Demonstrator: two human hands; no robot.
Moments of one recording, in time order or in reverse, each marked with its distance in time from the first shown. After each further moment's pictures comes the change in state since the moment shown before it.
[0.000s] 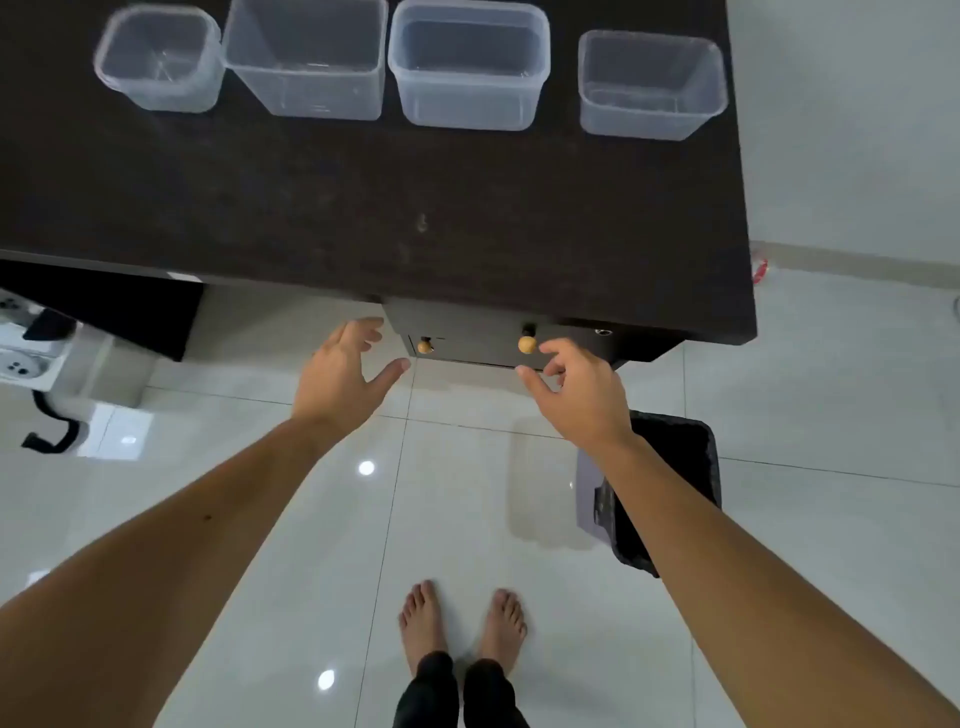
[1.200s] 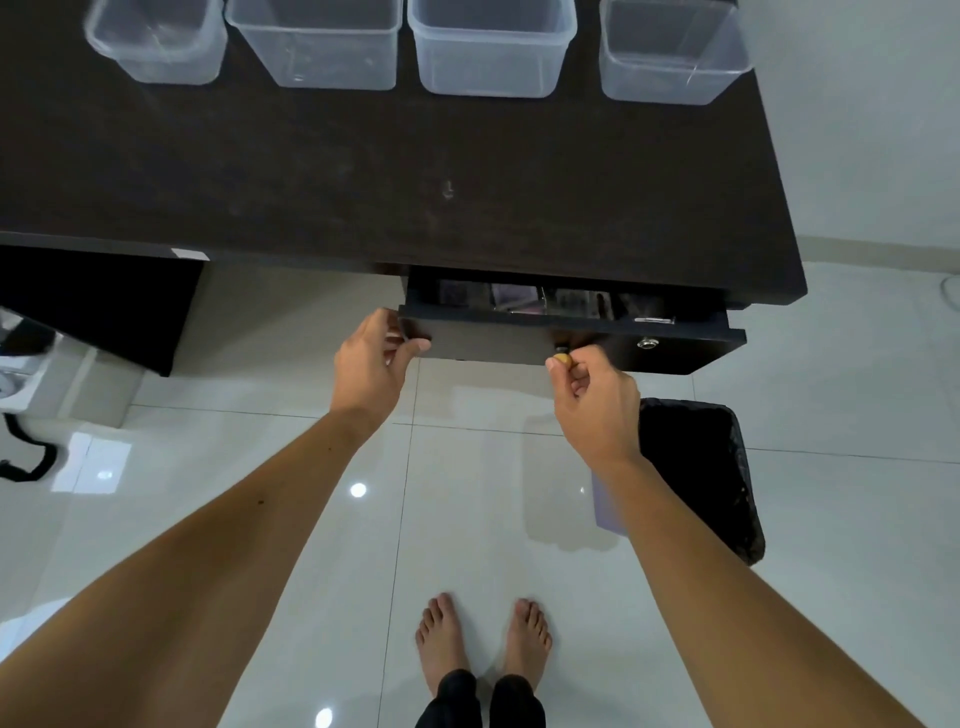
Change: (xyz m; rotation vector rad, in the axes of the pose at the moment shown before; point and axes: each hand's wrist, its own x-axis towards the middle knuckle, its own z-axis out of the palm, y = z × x) left_hand 0.010 -0.037 0.039 -0.316 0.086 0.000; right_hand -0.039 -0.012 0.058 0.131 0.363 0.040
